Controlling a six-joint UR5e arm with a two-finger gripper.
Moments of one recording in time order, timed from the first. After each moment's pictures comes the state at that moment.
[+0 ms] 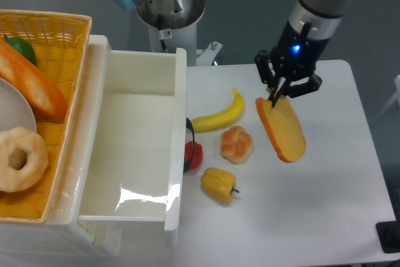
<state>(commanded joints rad) 2.75 -1.74 -1.36 -1.52 1.07 1.14</state>
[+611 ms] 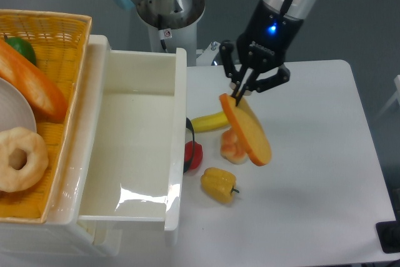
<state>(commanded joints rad) 2.67 -1.71 -1.38 -1.51 0.91 0.89</state>
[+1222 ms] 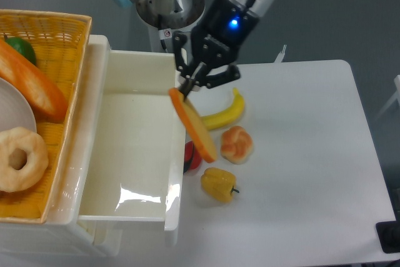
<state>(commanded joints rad) 2.61 -1.62 -1.50 -1.47 0.68 0.74</state>
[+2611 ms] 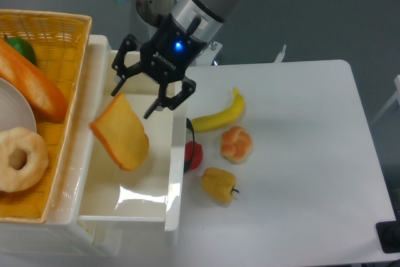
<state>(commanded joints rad) 2.52 -1.66 -1.54 -1.38 0.78 0.75</state>
